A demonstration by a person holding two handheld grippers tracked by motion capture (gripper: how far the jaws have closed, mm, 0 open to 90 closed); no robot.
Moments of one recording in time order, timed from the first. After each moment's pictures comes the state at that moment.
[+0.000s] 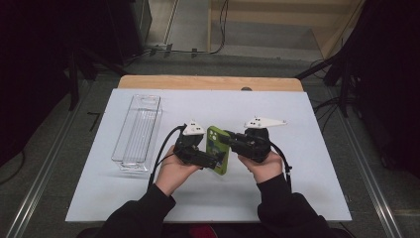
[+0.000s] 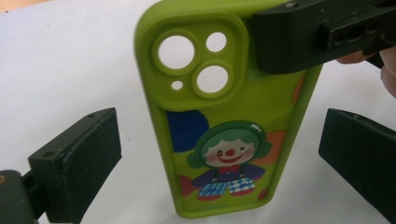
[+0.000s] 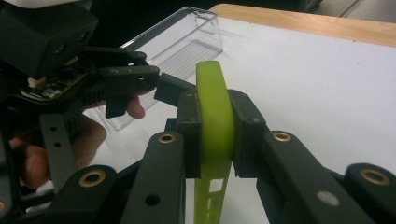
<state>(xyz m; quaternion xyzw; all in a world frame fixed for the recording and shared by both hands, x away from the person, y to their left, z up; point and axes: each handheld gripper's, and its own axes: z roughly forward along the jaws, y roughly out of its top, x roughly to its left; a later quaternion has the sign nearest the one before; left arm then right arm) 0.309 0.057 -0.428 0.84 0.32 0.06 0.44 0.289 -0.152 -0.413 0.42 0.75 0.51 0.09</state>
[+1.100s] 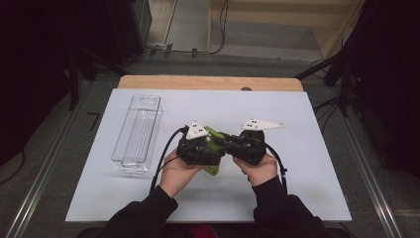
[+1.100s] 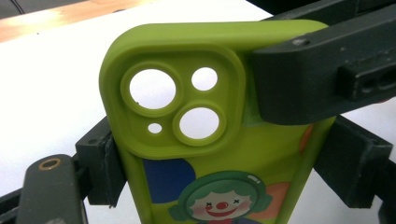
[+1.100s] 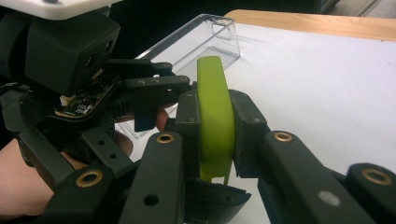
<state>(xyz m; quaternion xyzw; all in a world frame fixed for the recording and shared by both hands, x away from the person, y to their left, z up) 0.303 0.050 -0.430 0.82 0.33 0.12 0.46 0.285 -0.142 -0.415 0.41 0.73 0.54 0.06</state>
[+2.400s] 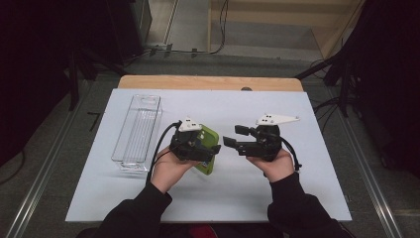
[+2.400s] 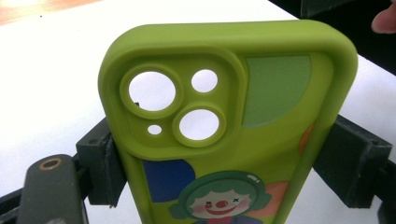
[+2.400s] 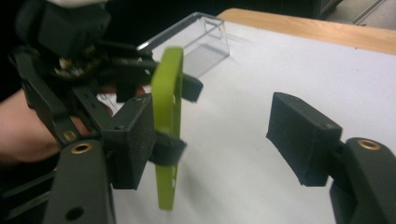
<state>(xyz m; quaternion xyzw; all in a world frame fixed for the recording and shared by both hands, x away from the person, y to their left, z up) 0.316 0.068 -0.420 0.83 0.34 0.08 0.43 0.289 -0.179 -0.404 0.39 0.75 0.53 0.07</state>
